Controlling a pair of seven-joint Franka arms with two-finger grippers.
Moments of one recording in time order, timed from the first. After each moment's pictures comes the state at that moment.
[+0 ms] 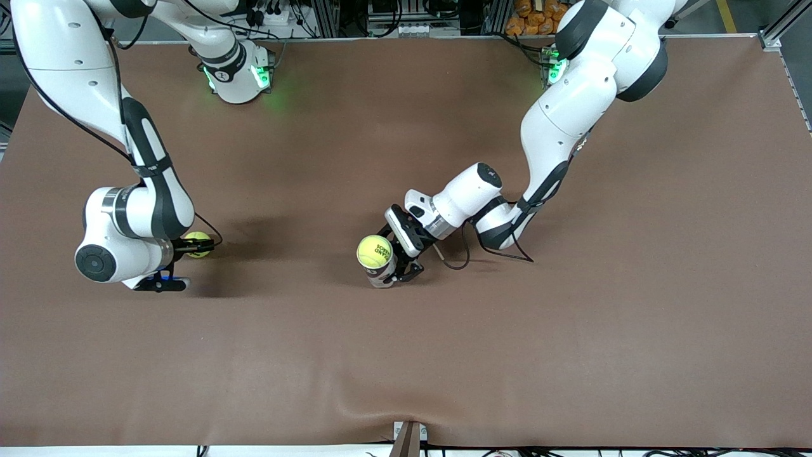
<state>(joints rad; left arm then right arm) -0.36 1.05 -0.39 -1.56 0.57 3.46 0.06 0.01 0.58 -0.06 -1.82 -0.04 1.98 -0.01</state>
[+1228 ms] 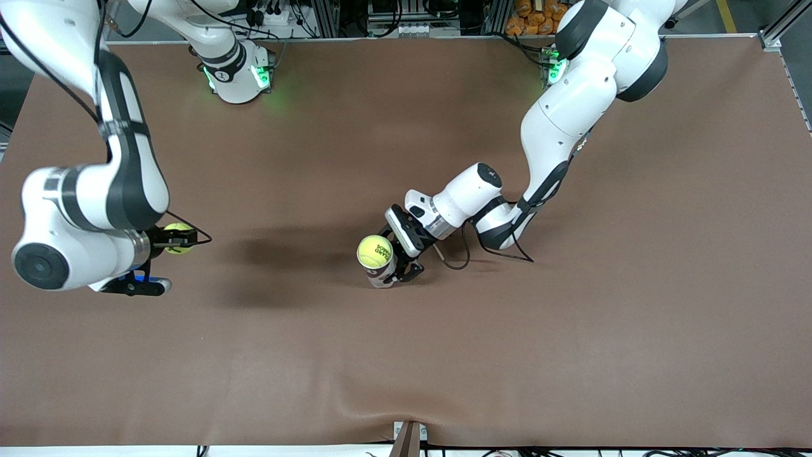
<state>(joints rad) -0.36 1.05 -0.39 -1.56 0.57 3.46 0.06 0.12 0.48 -0.04 -1.42 0.03 1.46 0.20</state>
